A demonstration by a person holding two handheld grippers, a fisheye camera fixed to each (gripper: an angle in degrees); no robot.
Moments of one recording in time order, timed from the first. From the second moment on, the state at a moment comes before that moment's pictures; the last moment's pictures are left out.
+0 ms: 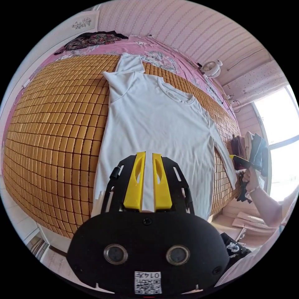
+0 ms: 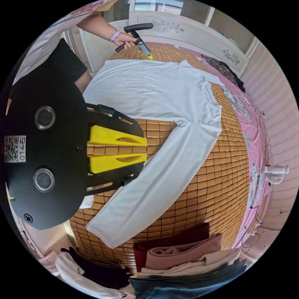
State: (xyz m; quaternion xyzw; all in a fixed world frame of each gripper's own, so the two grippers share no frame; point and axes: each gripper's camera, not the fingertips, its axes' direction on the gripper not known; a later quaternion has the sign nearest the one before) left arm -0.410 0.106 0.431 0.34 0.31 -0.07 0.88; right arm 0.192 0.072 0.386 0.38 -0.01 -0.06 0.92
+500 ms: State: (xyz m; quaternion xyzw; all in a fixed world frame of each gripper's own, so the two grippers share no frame) left arm -0.486 0.170 0.416 0.33 0.30 -0.15 0.88; right arm -0.270 -0.224 0.349 0.35 0.04 -0.34 0.87
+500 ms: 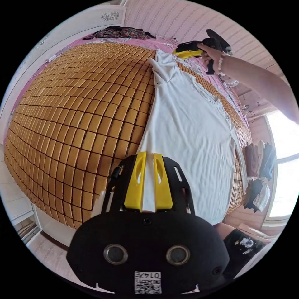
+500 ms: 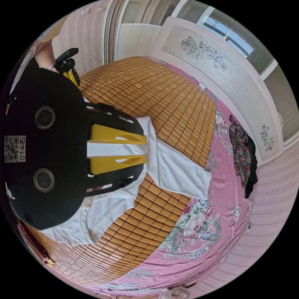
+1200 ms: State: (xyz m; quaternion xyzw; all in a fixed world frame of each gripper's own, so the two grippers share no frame) left arm -0.552 0.253 0.297 0.36 0.36 -0.15 0.85; right arm -0.454 -0.200 0.483 0.20 0.03 -0.69 0.69
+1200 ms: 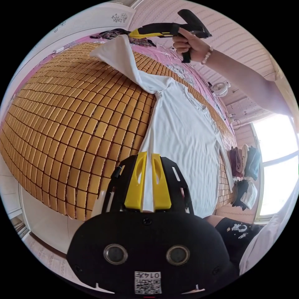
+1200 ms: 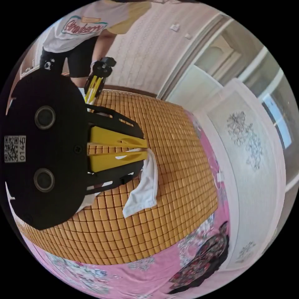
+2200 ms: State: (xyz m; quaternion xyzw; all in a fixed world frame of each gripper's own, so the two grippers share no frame) left arm -0.847 0.273 0.295 0.32 0.26 -0.42 0.80; right arm -0.321 -0.177 0.612 0.15 0.00 -0.54 0.83
